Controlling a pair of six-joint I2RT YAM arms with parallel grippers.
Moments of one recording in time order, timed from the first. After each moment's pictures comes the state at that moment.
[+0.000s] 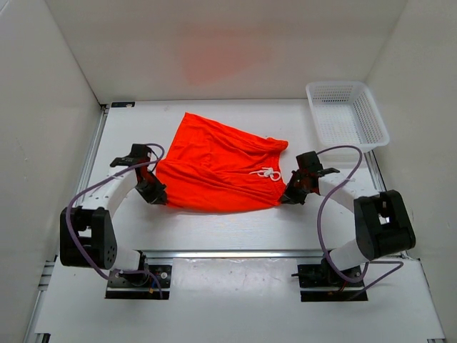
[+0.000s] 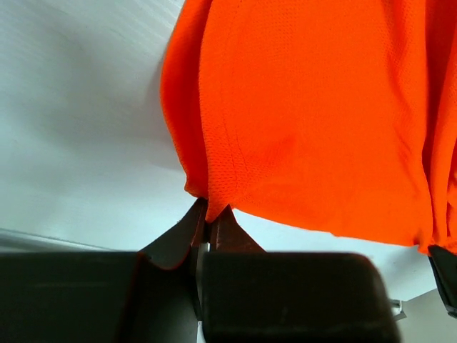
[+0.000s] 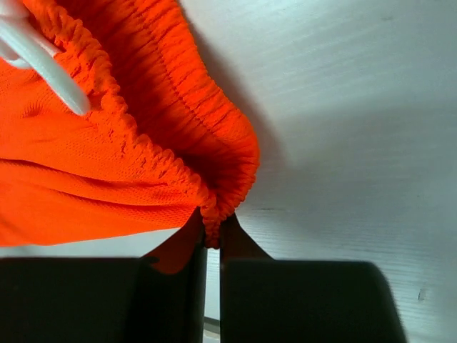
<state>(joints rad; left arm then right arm) -0.09 1.40 0.90 -0.85 0.10 -0.80 0.30 1.47 0.75 -0.42 -0.21 0.76</state>
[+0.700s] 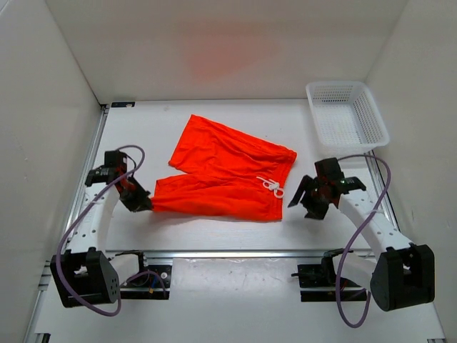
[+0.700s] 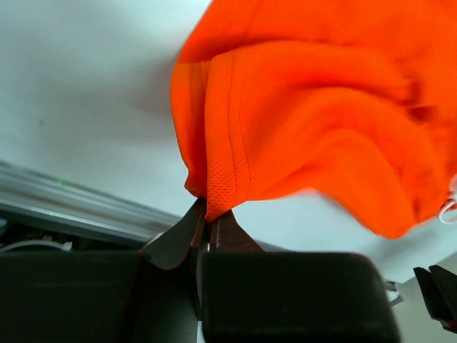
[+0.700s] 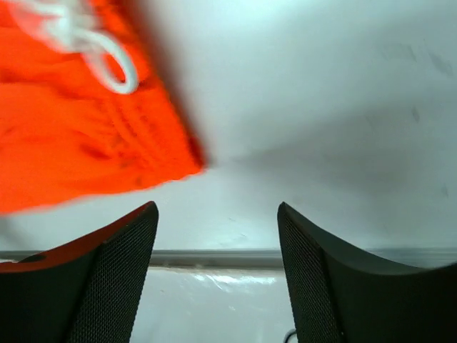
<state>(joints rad) 0.09 1.13 0.94 -1.07 0.14 -0.65 0.24 1.11 0.76 -0.79 -0.16 0.70</state>
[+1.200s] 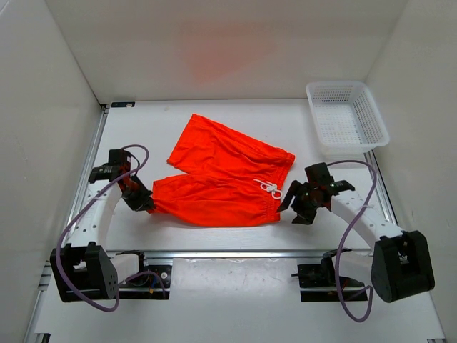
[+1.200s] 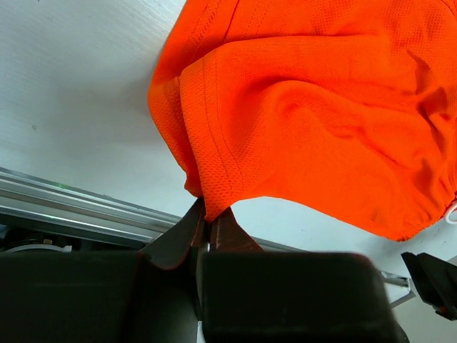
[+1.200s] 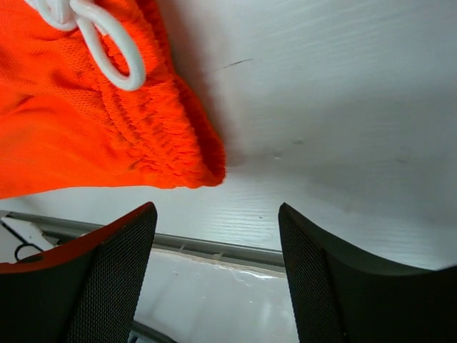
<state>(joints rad) 0.06 1.16 0.91 -1.04 0.14 -0.64 0.28 1.14 0.64 -0.70 -0.27 0.76</state>
